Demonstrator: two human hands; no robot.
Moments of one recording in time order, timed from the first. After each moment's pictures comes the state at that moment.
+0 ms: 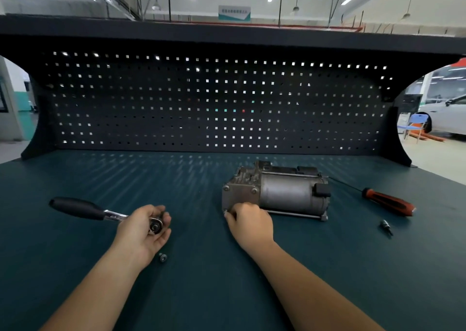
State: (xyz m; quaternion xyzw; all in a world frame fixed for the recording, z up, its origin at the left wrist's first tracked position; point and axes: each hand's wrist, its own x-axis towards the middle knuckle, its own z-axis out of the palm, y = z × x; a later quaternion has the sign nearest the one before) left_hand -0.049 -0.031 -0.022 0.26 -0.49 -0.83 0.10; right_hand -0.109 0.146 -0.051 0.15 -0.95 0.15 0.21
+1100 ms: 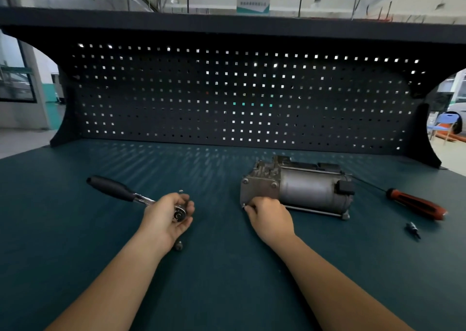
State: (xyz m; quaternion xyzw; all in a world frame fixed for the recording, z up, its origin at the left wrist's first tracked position) left_hand -0.045 -0.025 -0.018 0.23 -0.51 -0.82 0.11; right_hand -0.106 0.148 -0.044 0.16 -0.96 0.18 0.17
